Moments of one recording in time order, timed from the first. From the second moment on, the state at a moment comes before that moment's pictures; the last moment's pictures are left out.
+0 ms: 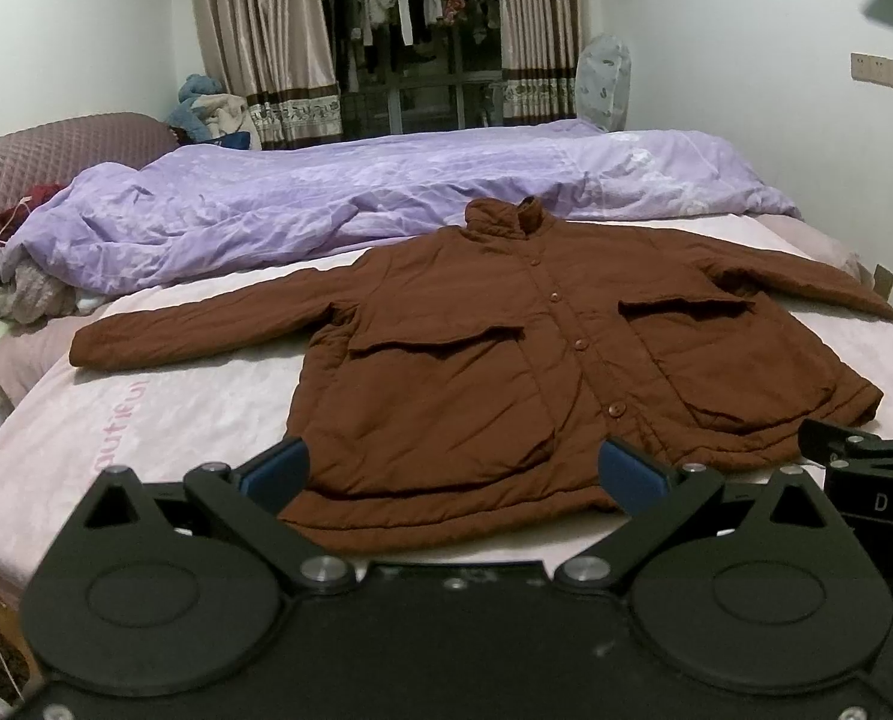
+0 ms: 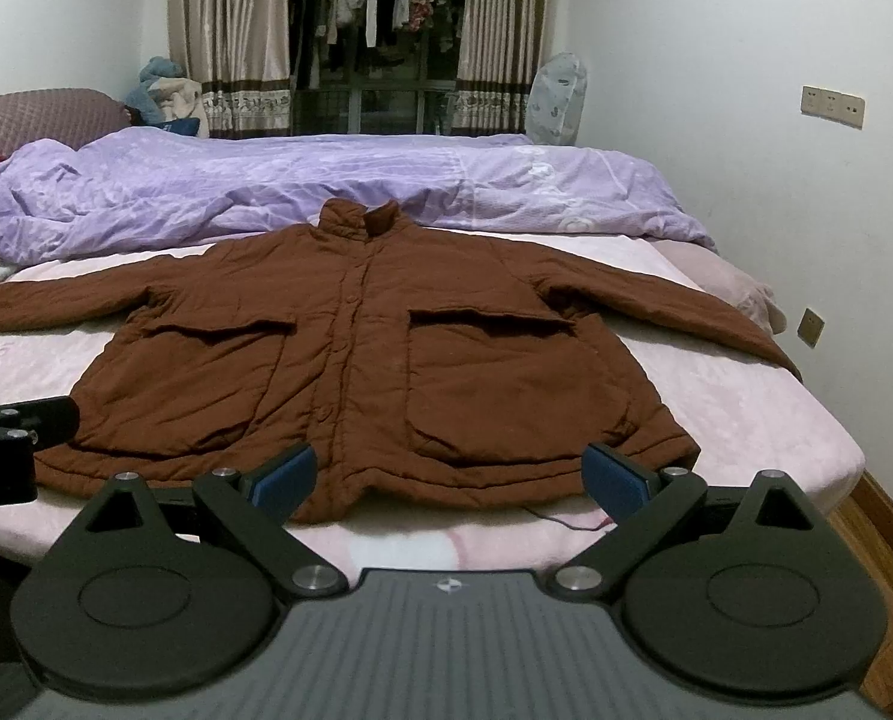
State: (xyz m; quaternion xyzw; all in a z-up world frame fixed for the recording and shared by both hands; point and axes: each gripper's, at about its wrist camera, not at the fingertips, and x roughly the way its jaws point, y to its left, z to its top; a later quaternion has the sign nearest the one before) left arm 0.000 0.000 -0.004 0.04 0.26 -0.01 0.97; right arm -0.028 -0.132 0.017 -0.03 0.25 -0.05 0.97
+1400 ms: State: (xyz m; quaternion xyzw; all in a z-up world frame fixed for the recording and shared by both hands) left arm 0.156 0.171 -0.052 -0.10 0.33 0.13 0.93; right arm 0.025 -0.179 -0.012 0.06 0.26 -0.06 0.96
